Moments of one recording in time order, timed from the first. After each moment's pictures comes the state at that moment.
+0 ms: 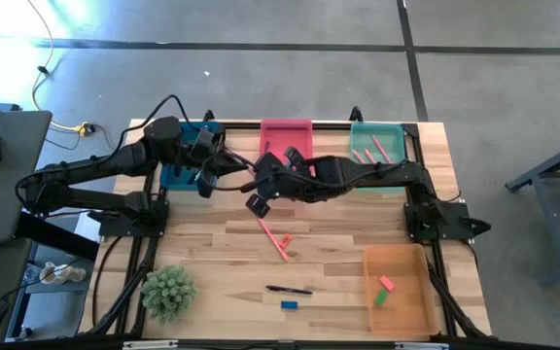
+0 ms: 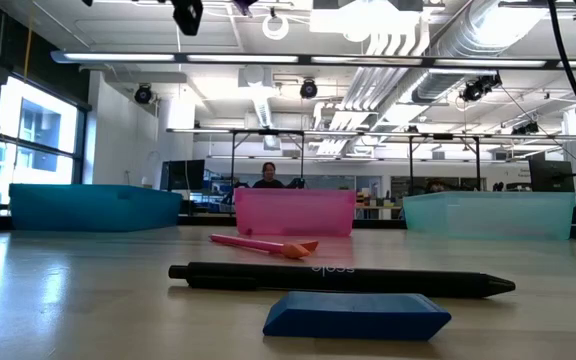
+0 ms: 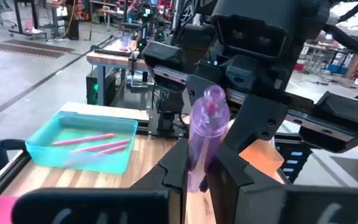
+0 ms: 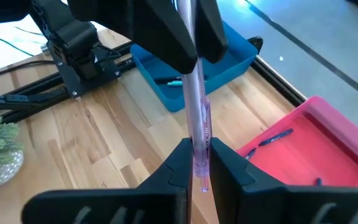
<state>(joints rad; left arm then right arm) 0.45 0.96 0.85 0.01 0.43 -0.10 0.13 2.07 2.33 -1.05 0.51 0.49</state>
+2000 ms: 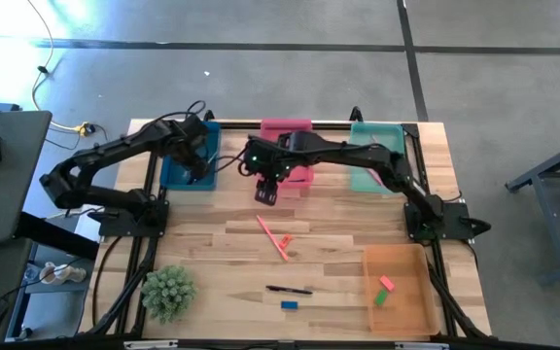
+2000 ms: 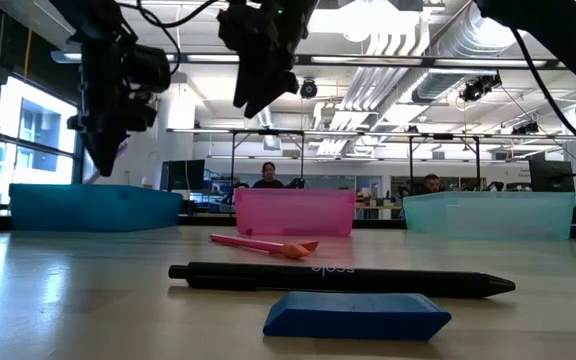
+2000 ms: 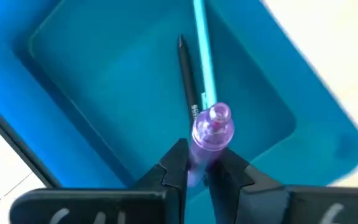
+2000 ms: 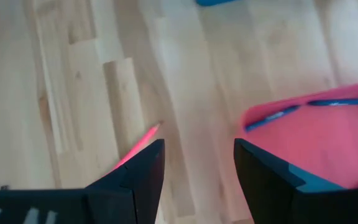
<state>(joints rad) 0.89 1.24 0.85 -1.02 -0.16 -0.09 -0.12 2.25 2.32 -1.17 -0.04 0.09</state>
